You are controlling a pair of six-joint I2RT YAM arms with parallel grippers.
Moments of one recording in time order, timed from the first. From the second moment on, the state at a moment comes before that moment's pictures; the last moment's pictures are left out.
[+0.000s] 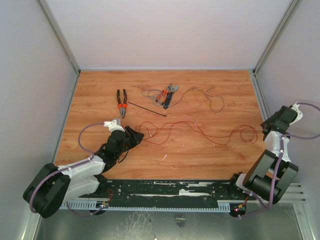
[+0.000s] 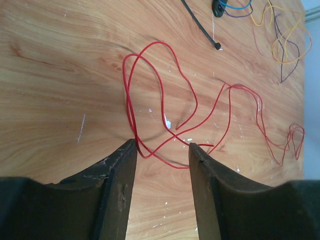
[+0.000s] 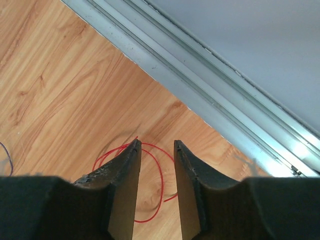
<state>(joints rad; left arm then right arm) -0.58 1.05 0.18 0.42 -0.21 -0.93 -0.59 1.26 0.71 -0.11 0.07 0.33</state>
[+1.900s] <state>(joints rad) -0.58 0.69 0.39 0.05 -0.29 -0.71 0.16 2.03 1.50 -0.17 -0.06 0.30</state>
